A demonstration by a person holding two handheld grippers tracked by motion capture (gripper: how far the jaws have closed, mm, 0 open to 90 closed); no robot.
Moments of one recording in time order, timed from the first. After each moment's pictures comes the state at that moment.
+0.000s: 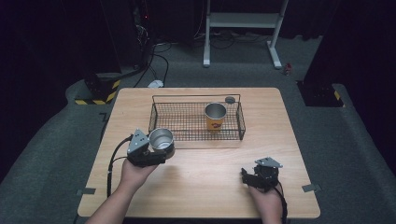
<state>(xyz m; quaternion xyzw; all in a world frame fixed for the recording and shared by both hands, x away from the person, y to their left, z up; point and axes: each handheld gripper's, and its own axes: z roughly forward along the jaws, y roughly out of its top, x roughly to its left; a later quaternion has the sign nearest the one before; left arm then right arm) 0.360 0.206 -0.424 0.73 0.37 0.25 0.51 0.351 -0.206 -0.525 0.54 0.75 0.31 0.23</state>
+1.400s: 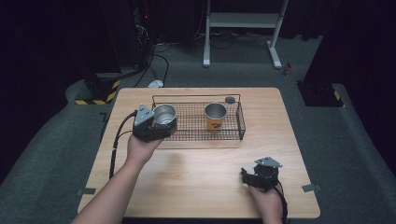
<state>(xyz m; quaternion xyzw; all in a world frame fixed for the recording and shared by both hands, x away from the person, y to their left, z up) 0.427 0.197 -0.391 0.72 0.39 0.28 0.51 0.352 -0.207 -0.525 0.54 0.75 0.31 0.23</state>
